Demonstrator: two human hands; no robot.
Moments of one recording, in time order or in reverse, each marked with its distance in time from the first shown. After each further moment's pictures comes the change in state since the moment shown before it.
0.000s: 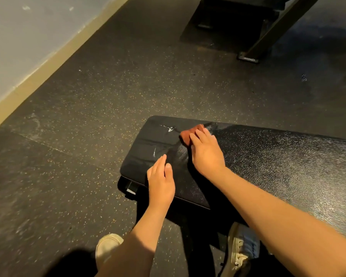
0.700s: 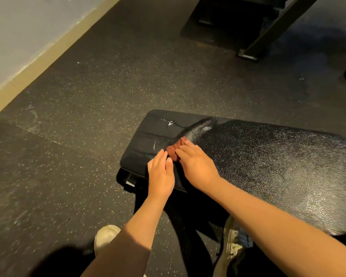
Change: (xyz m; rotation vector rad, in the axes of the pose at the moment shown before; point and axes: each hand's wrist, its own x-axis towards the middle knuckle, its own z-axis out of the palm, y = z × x) left_hand -0.001 -0.006 -0.003 0.013 -0.062 0.018; right_hand -0.047 -0.032 0.001 0.064 -0.067 -0.247
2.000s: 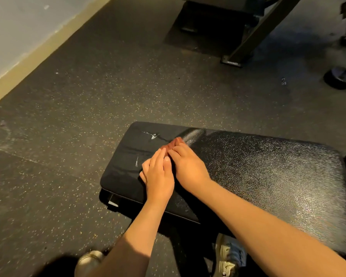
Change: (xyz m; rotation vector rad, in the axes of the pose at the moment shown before) left_hand 0.032 0.049 0.033 0.130 0.092 0.033; right_hand 0.025 0.038 0.000 0.063 0.017 0.119
